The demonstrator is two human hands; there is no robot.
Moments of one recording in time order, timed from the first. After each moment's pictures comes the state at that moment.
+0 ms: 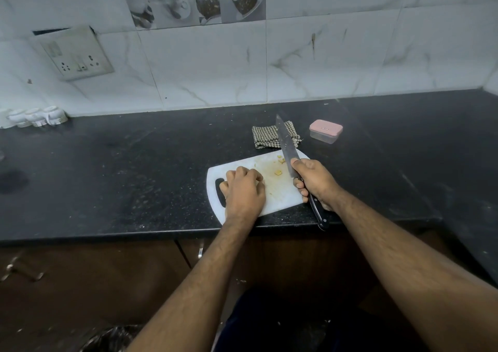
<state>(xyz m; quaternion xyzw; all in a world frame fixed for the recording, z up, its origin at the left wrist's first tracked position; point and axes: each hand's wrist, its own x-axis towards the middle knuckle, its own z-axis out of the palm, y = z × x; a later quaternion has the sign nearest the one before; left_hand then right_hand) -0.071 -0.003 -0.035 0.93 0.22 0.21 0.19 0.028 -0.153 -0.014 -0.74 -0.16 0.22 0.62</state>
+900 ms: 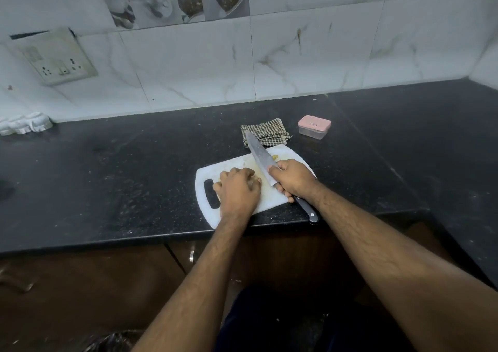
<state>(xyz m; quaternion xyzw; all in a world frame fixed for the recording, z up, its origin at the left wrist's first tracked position) -0.057 -0.010 -0.036 0.92 0.25 0.20 0.22 0.029 -0.139 -0.017 -0.83 -0.17 0.20 0.50</state>
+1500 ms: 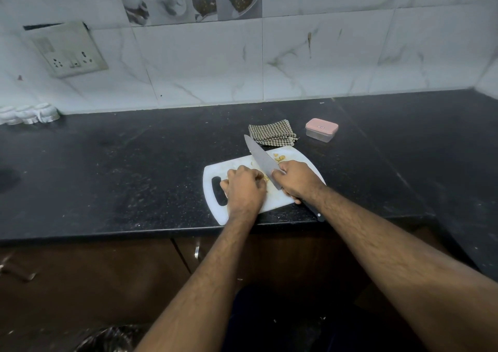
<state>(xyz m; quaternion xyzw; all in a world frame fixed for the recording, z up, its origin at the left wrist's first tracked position) -0.058 -0.010 -0.033 0.91 0.26 0.20 0.25 0.016 -0.130 -0.004 -0.91 -0.22 0.12 0.33</state>
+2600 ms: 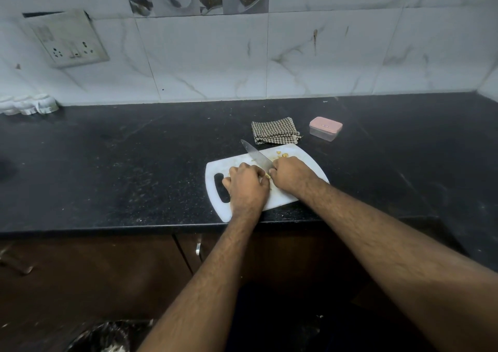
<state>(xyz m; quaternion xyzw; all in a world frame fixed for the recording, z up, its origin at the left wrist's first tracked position) -0.060 -0.009 -0.034 0.91 0.26 0.21 0.25 0.025 -0.100 -0.007 -0.95 -0.29 0.04 0.12</state>
